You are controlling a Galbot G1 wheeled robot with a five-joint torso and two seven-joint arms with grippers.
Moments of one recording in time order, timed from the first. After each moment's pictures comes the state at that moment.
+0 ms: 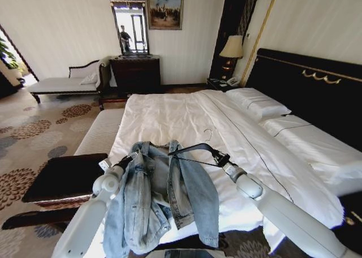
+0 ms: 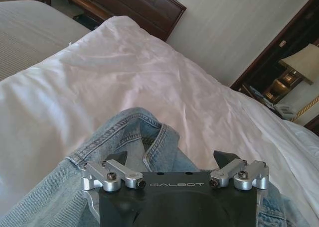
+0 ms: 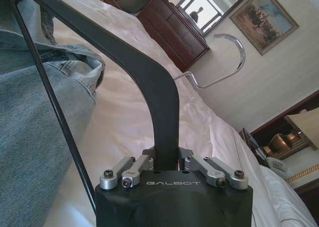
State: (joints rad) left arm 0.98 -1.11 -0.33 -1.61 -1.12 0.29 -0.28; right arm -0.97 0.70 0.00 1.75 0.05 -0.29 0.09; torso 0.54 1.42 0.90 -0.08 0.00
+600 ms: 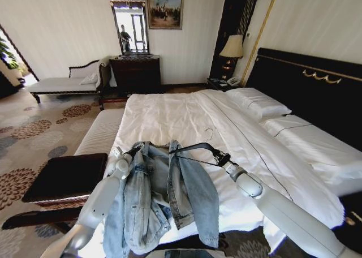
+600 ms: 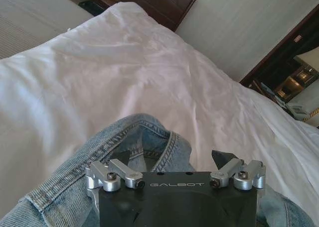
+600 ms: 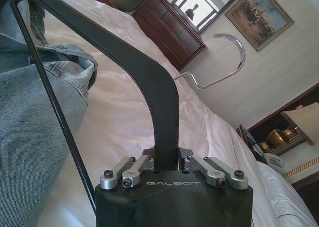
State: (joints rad) left arm 0.74 -1.17 -0.24 -1.30 -1.15 0.30 -0.24; right arm -0.96 0.70 0.01 1.75 0.07 -0.30 0.10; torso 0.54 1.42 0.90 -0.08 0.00
